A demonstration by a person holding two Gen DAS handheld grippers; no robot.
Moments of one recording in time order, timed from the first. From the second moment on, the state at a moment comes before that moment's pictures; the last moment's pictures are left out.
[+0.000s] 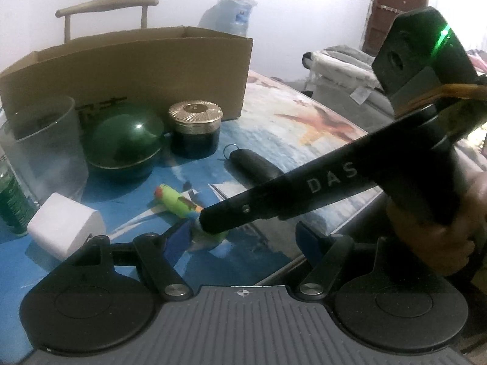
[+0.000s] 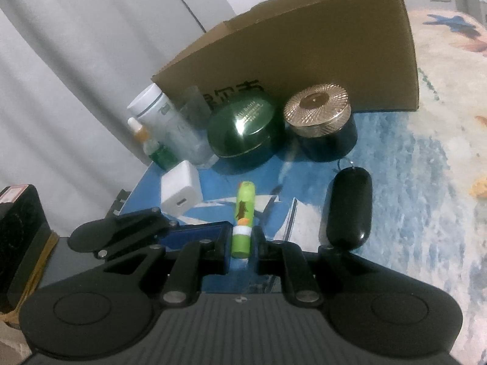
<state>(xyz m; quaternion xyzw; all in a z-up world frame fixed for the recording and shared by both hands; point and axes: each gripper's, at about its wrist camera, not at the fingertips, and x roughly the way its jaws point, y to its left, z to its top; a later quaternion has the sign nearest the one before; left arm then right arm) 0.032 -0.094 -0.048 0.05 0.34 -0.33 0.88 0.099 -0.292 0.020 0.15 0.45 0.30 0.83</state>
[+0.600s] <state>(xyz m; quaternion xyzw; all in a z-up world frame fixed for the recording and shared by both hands) 0.041 -0.093 -0.050 0.08 0.32 -0.30 0.89 0.105 -0.270 0.024 0.10 0.45 0.30 0.83</state>
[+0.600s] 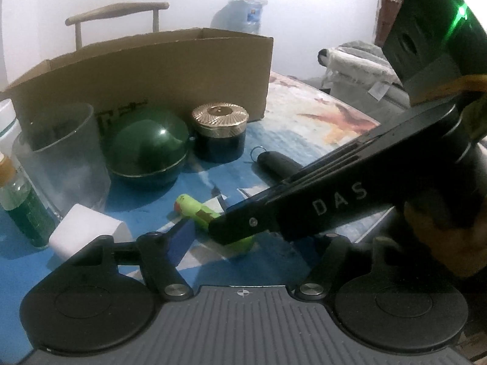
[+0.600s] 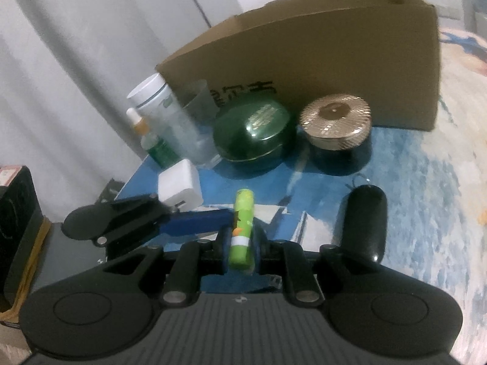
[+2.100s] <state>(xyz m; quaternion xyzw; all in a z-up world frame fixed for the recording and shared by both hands) 0.041 -0.094 -0.049 0.07 0.31 -0.27 0.91 0.105 -0.276 0.029 0.12 0.46 0.28 0.83</state>
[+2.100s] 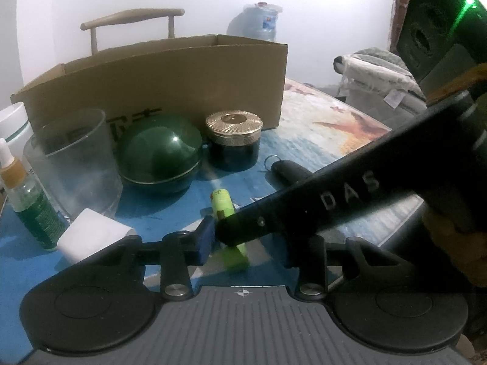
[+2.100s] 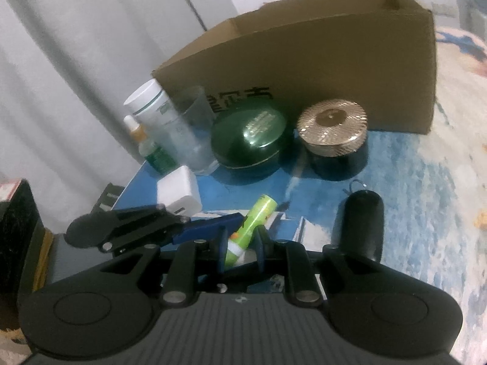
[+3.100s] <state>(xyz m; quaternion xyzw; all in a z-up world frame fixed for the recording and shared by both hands) 0.045 -0.101 -0.045 0.09 0.33 -0.28 0.90 0.105 -0.260 0.032 0.06 0.46 0.24 0.85</state>
